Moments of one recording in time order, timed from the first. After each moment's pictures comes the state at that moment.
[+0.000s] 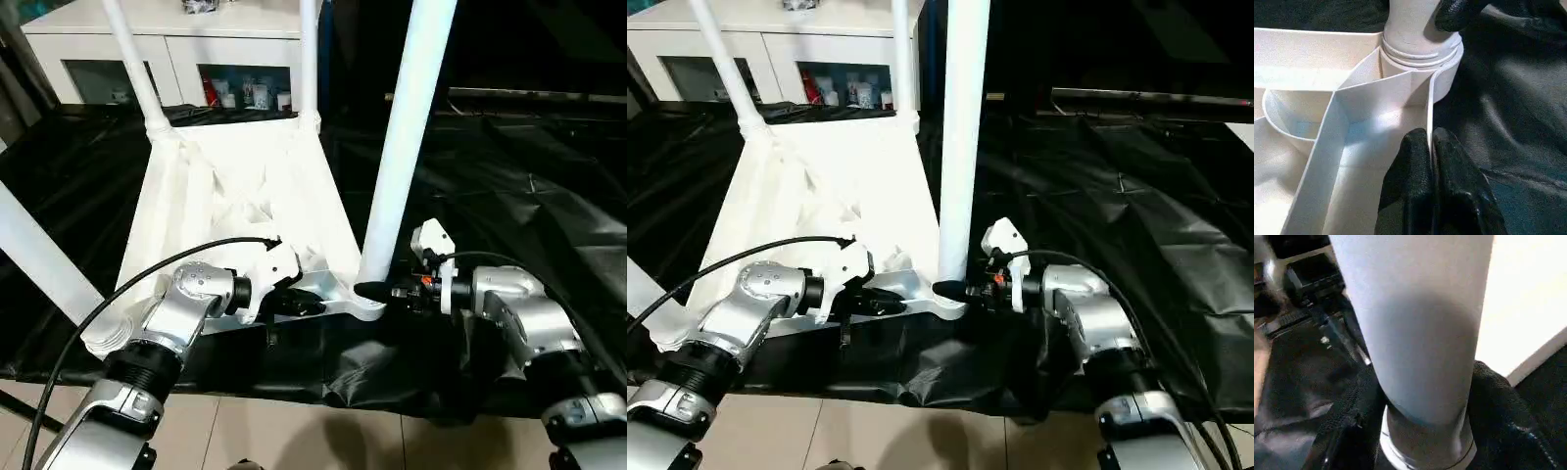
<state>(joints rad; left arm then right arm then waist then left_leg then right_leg) -0.56 0.30 -0.26 0.59 0.01 0.07 -1.11 -0.51 -0.33 0.10 0.53 0.19 0.19 1.05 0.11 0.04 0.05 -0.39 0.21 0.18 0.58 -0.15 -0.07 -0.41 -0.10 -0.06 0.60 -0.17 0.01</state>
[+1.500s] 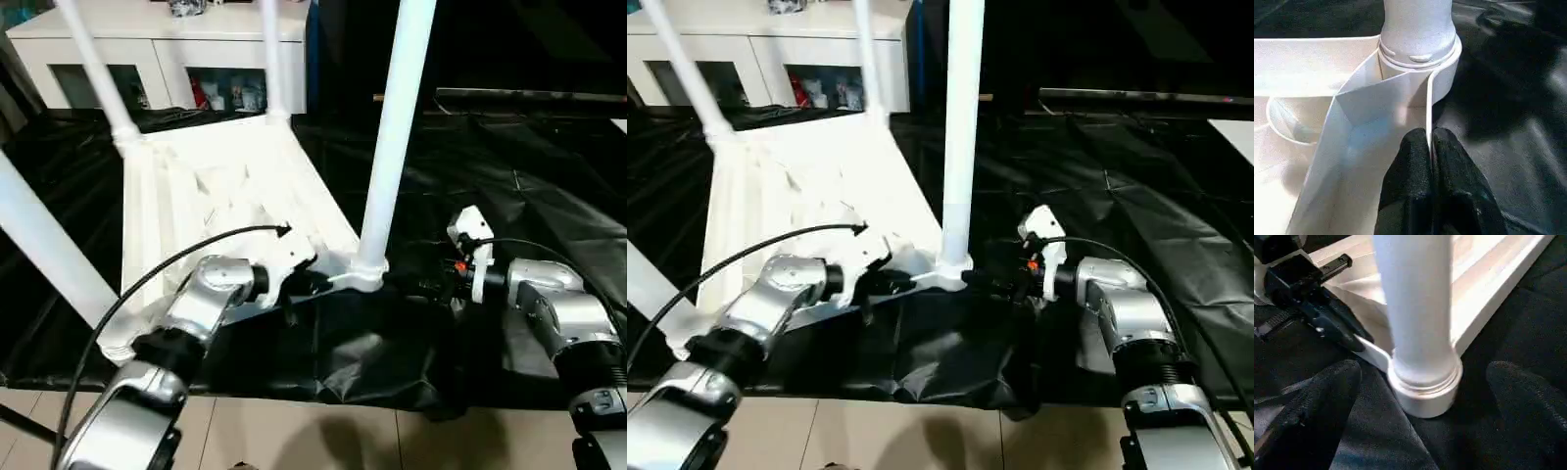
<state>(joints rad) -0.63 0.25 -0.25 0.69 0.04 0.06 -1.01 -0.55 -0.45 0.04 0.61 0.22 0.19 1.12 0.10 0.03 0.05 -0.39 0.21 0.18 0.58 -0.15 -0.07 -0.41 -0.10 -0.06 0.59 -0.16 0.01</state>
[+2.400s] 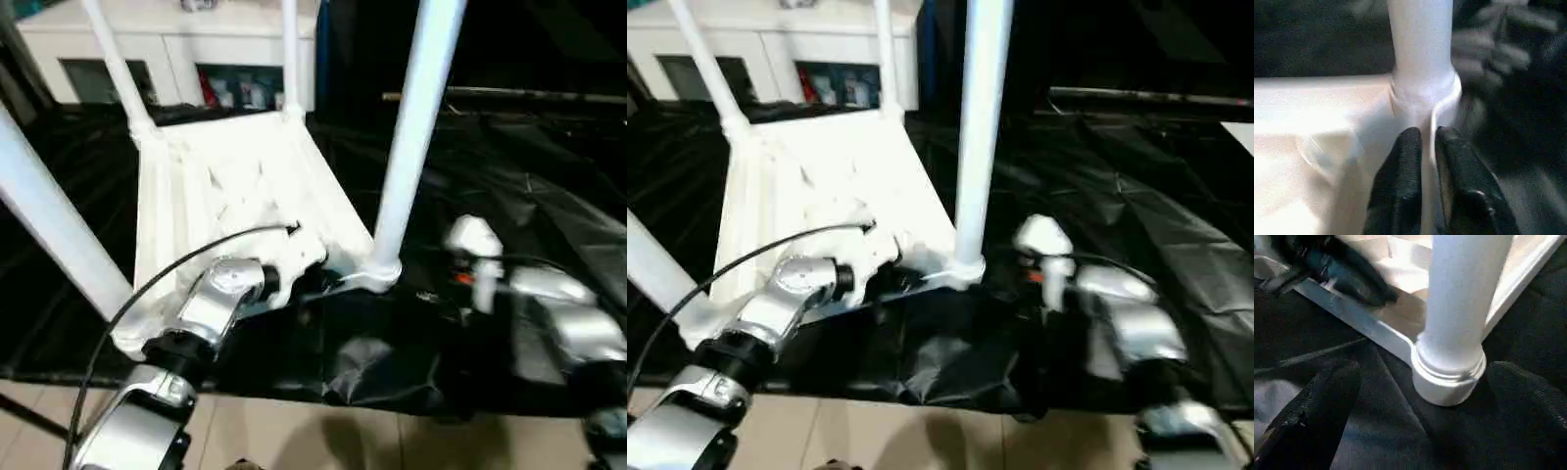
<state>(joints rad) -0.65 0.18 -0.20 0.61 0.01 -0.01 -0.90 -0.42 -0.52 0.03 0.43 0.23 0.17 1.14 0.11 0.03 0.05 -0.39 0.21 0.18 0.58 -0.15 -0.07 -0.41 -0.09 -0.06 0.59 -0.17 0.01</state>
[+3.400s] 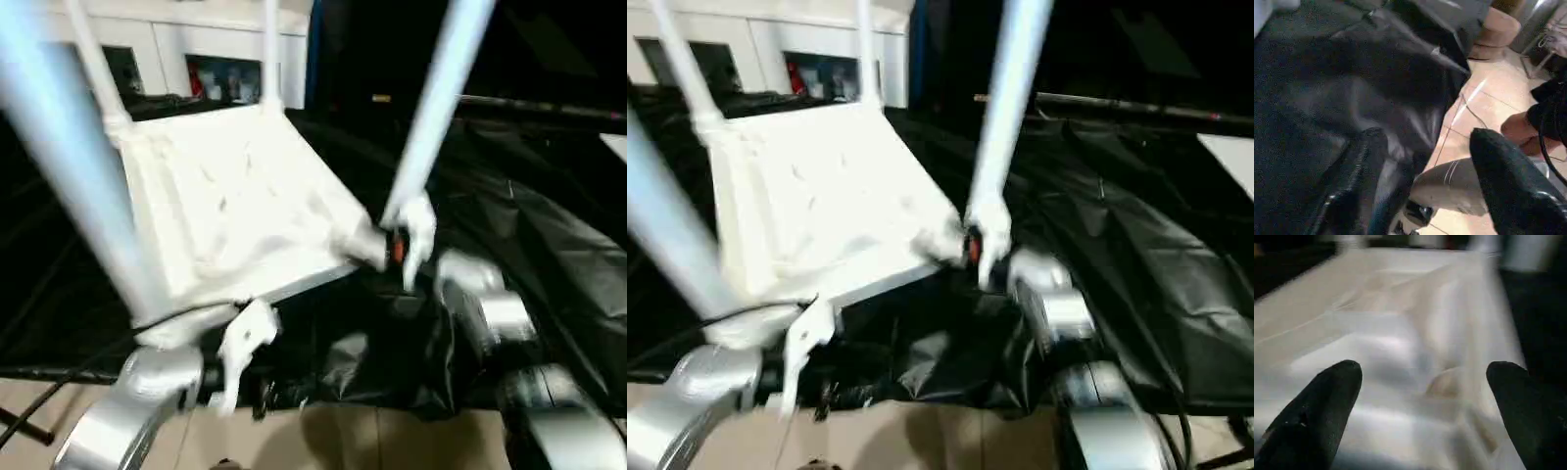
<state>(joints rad) 0.04 0.47 -0.20 -0.35 -0.25 0.60 -0.97 -0.77 -0.20 0.00 0.90 0.17 0.00 0.61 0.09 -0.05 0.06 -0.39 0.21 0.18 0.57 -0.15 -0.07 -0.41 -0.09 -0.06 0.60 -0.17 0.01</state>
